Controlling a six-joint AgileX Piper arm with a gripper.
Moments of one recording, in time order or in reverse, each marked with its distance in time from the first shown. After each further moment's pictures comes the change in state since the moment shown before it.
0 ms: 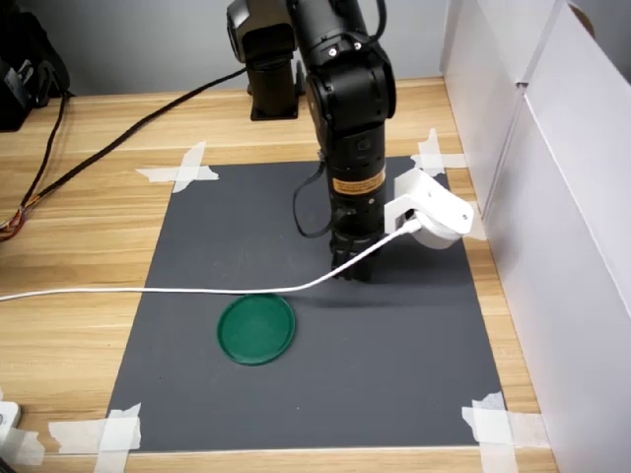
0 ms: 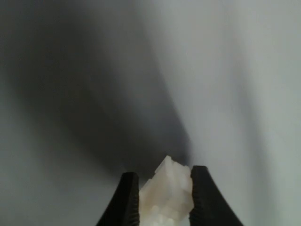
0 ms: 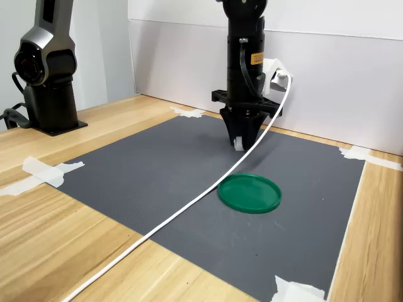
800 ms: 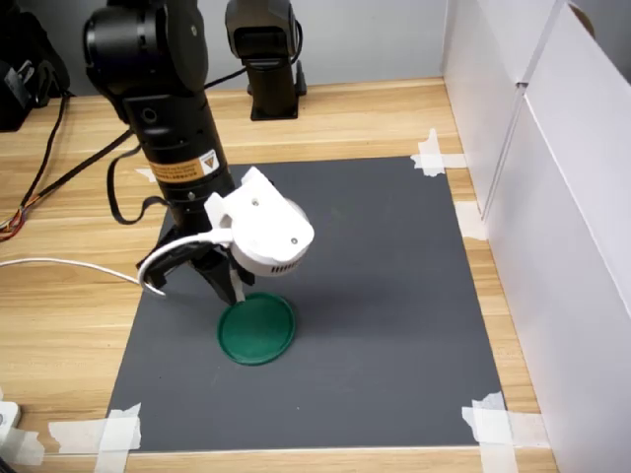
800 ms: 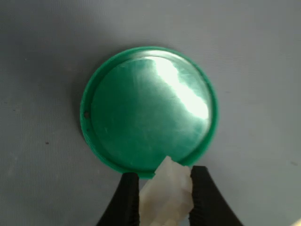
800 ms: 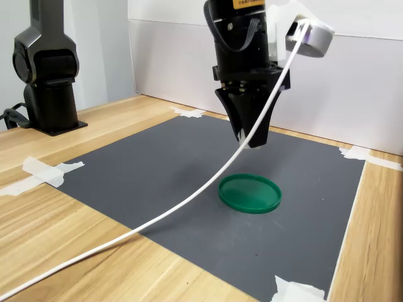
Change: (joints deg) arm -19.9 0.2 -11.2 3.4 7.6 -4.4
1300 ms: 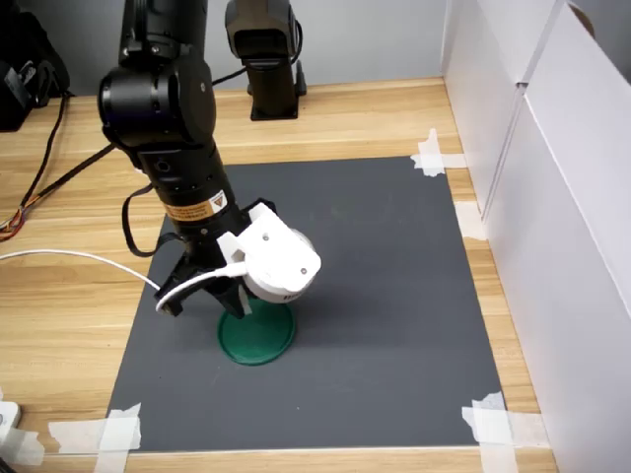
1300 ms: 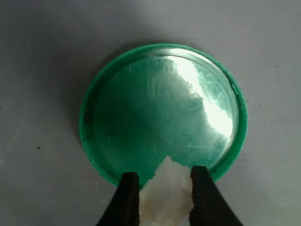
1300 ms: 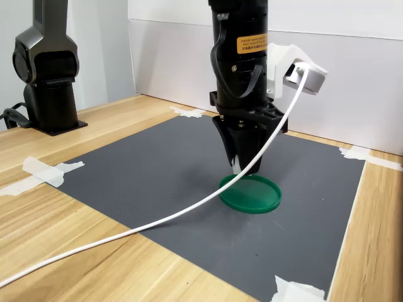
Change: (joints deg) arm 0.0 3.6 0.0 -0.3 -0.3 -4.8
